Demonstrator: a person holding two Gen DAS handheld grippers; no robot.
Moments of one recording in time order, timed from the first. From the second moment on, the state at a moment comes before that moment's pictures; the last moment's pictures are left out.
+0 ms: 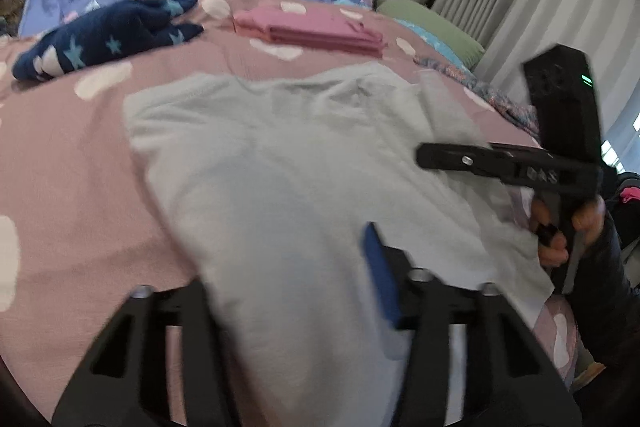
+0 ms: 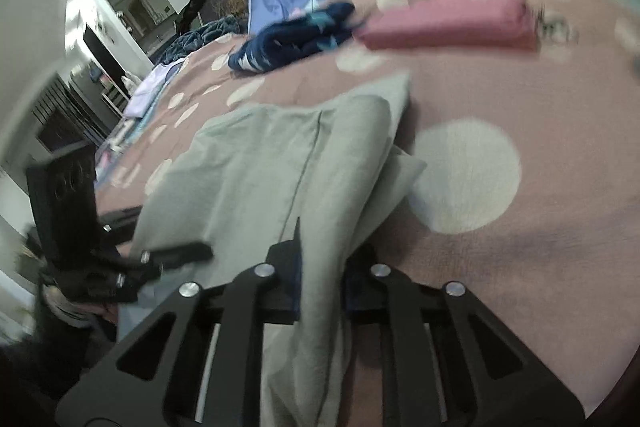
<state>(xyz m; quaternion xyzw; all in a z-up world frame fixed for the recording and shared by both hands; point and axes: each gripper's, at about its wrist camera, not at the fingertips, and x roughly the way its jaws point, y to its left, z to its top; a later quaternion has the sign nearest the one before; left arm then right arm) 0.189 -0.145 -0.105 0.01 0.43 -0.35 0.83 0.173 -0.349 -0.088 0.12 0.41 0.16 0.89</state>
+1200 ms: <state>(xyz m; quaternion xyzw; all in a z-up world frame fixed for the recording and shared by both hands) 0.113 -0.379 0.056 0.15 0.22 -0.51 0.82 0.000 -0.481 0.071 -0.01 0.17 -0.10 0.98</state>
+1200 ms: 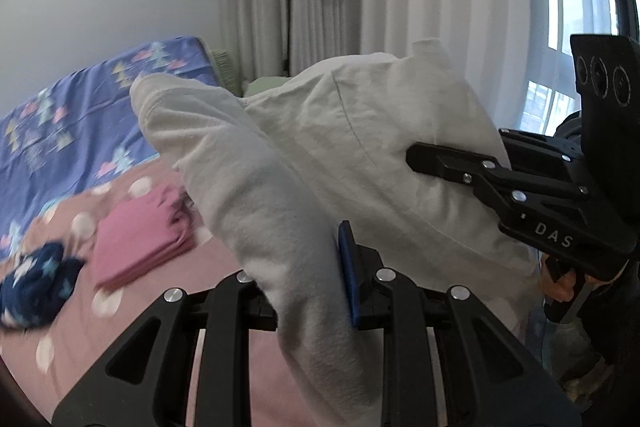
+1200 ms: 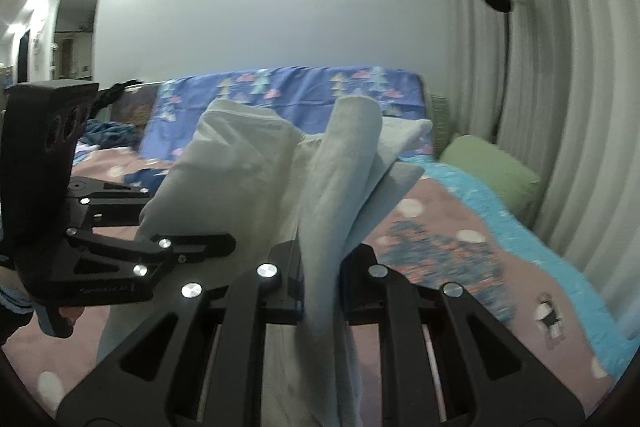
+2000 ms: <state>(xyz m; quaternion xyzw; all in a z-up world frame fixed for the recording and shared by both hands) 0.215 -0.599 0.046 0.23 0.19 -0.50 0.81 0.120 -0.701 0.074 0.01 0.21 -0.25 0.95</state>
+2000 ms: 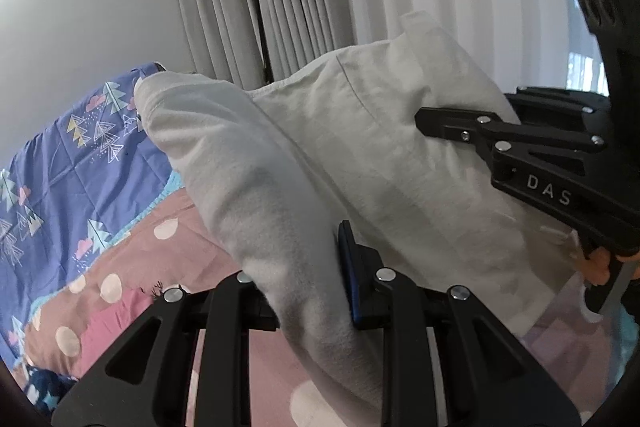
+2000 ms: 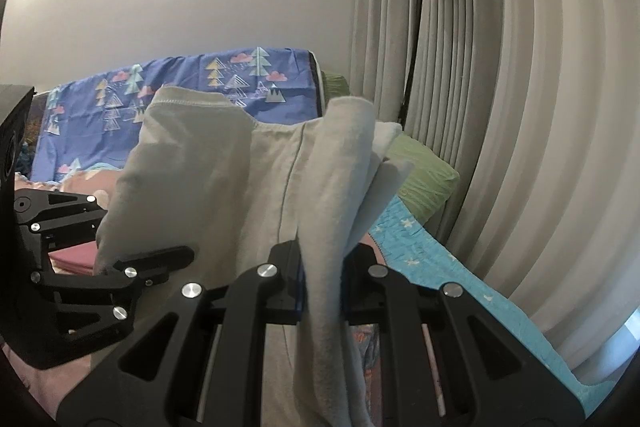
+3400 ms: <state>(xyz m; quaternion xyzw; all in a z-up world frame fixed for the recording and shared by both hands) 0.164 -0.517 -0.037 0.20 0.24 -0.44 0.84 0.002 -0.682 -0.036 0.14 0.22 -0.39 0.88</state>
